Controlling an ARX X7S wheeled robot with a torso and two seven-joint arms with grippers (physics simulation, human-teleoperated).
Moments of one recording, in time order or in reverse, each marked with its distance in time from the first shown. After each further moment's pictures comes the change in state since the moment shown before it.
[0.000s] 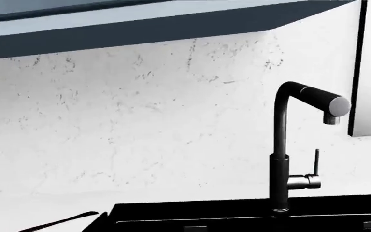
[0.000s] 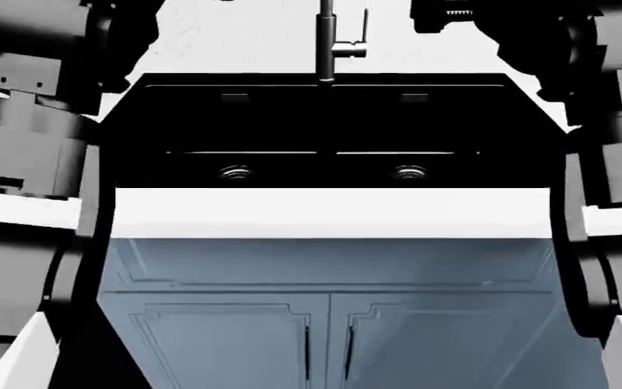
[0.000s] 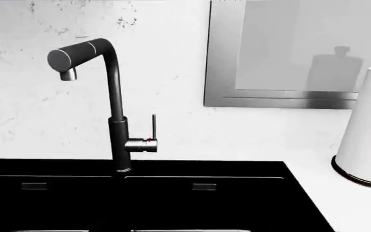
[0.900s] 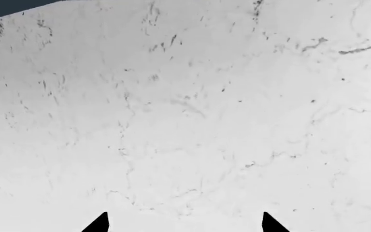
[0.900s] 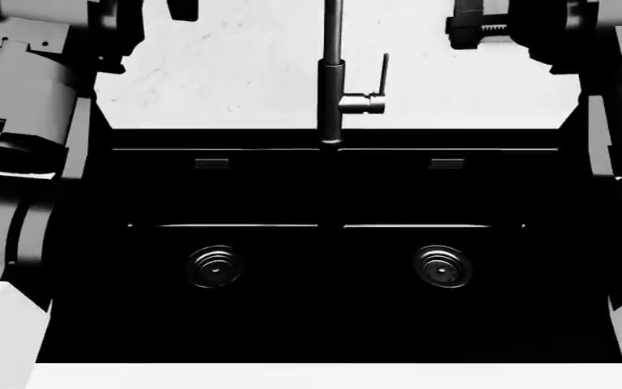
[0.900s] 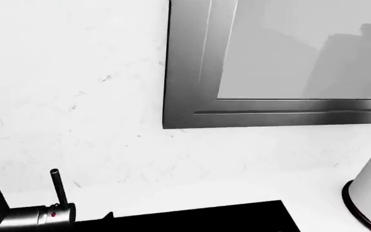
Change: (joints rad) left arm -0.175 0.046 -0.085 -0.477 0.216 0.108 -0.069; right arm 0.193 -0.055 0.162 0.474 -0.382 -0.075 -0.082
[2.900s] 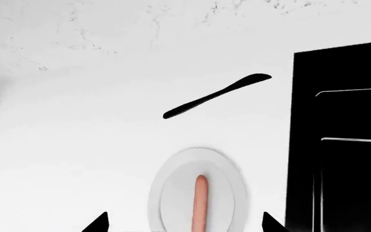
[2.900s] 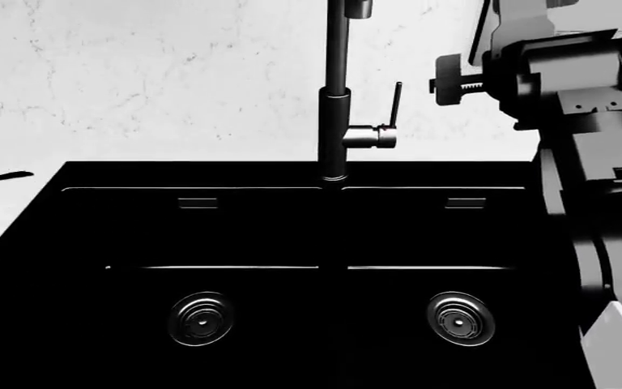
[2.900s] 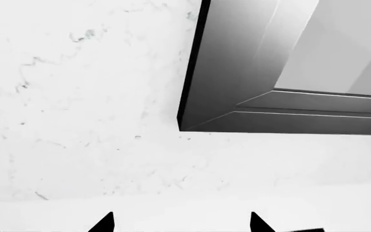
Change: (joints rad) left arm 0.116 -0.779 0.731 0.804 0.777 -0.886 1.574; right arm -0.133 -0.013 -0.049 0.002 -0.009 -0.021 0.002
